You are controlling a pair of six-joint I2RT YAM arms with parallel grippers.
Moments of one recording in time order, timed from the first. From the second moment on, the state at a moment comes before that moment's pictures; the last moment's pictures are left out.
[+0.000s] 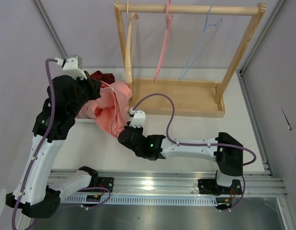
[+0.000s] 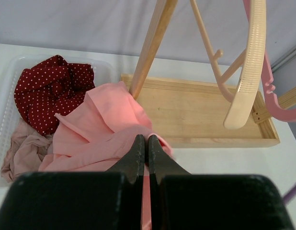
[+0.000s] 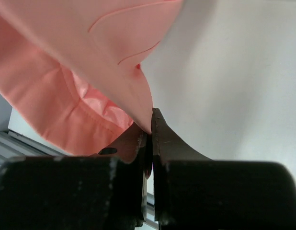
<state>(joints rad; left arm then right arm) -0.37 1.00 1.49 -0.70 -0.17 -0.31 1.34 1.78 1.36 -0.19 0.76 0.88</state>
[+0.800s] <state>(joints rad) -0.37 0.93 1.55 -0.63 0.02 -0.31 1.31 1.20 1.46 -0.47 1.03 0.57</state>
